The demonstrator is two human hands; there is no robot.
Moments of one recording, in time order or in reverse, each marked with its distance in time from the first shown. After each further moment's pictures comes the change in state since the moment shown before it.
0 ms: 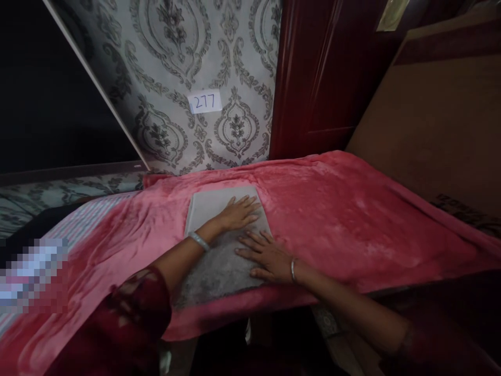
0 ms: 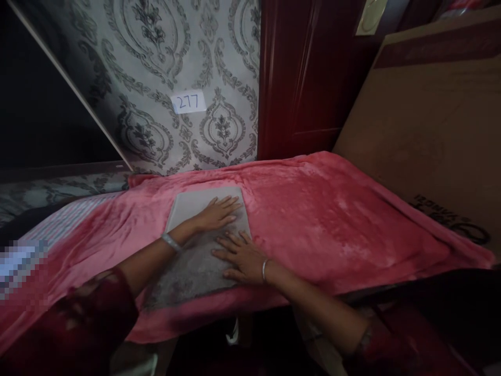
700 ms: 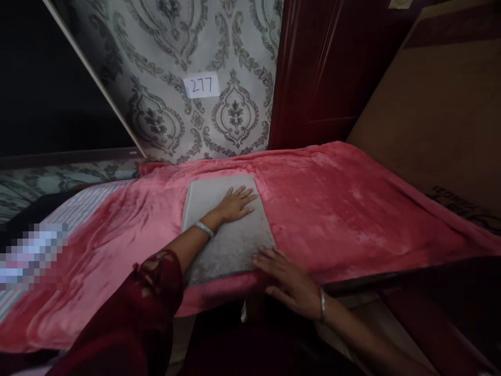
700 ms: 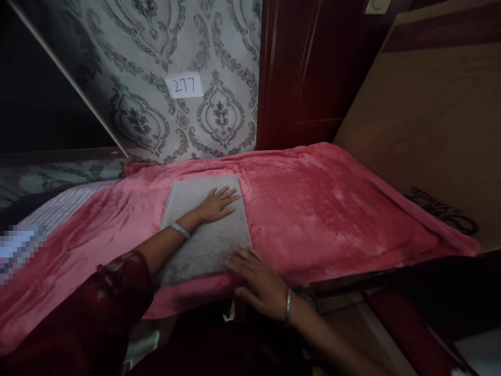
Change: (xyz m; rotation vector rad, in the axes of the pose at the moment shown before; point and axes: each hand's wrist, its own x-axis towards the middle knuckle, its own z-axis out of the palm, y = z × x) left_hand 0.017 -0.013 0.033 0.102 0.064 0.028; right_hand -0.088 -0.037 0.030 0.186 0.289 0.005
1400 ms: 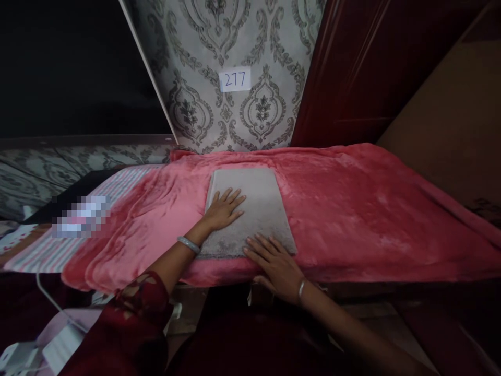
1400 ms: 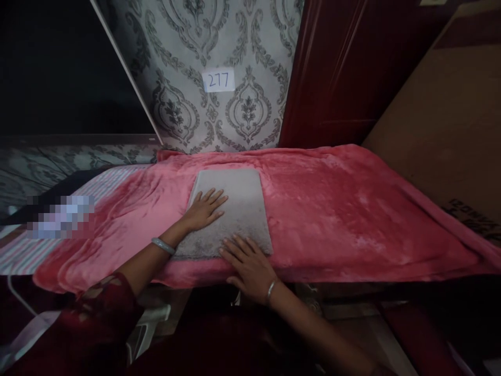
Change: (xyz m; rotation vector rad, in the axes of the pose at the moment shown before) left_hand -0.118 -0.017 0.023 -0.011 0.159 -0.226; right_hand 0.041 -0.032 0.041 -0.273 -0.138 -0.009
